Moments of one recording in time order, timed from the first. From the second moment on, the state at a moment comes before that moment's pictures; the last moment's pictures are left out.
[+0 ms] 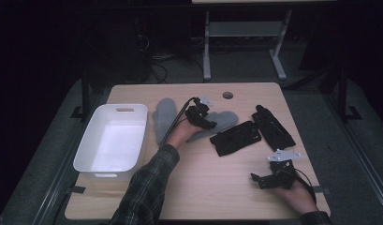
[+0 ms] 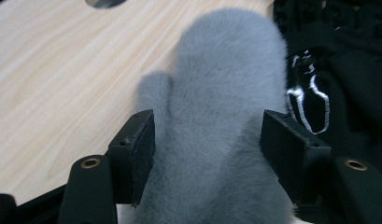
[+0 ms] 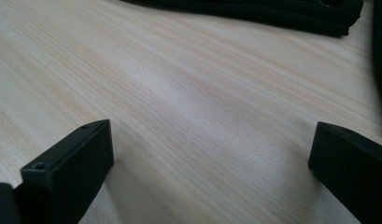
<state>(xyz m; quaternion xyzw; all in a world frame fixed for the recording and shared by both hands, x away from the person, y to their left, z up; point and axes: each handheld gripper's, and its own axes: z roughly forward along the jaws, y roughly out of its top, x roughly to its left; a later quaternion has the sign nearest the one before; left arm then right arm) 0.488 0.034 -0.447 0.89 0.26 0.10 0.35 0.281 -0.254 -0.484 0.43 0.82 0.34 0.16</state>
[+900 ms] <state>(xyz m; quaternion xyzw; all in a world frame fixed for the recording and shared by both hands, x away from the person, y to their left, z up) 0.488 0.041 -0.428 0.90 0.25 0.10 0.35 0.281 -0.253 -0.483 0.43 0.82 0.34 0.16</state>
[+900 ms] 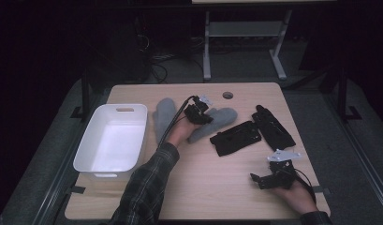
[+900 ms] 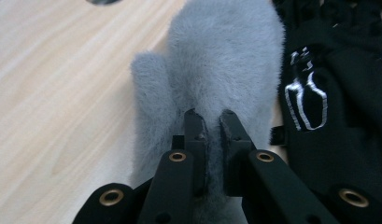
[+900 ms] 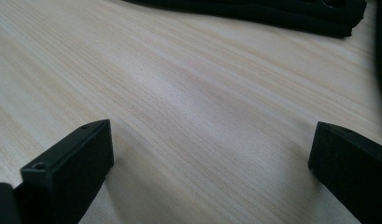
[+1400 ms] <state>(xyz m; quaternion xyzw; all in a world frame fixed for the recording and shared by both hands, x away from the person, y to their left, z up) 0.442 0.057 -0.383 0.90 0.23 0.07 0.37 0.281 -0.253 -0.483 0.43 0.82 0.34 0.16</state>
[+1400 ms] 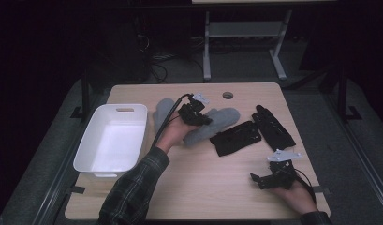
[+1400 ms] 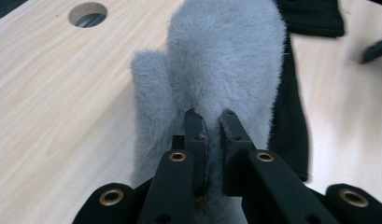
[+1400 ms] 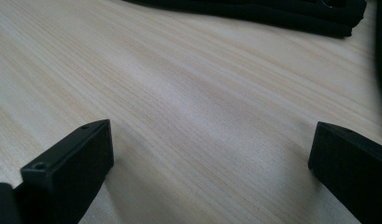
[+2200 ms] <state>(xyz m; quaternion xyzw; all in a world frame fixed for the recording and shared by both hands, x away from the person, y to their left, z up) 0.345 0.067 -0.394 0.90 0.21 0.03 0.38 0.281 -0.253 -0.483 0.43 0.82 0.34 0.16</state>
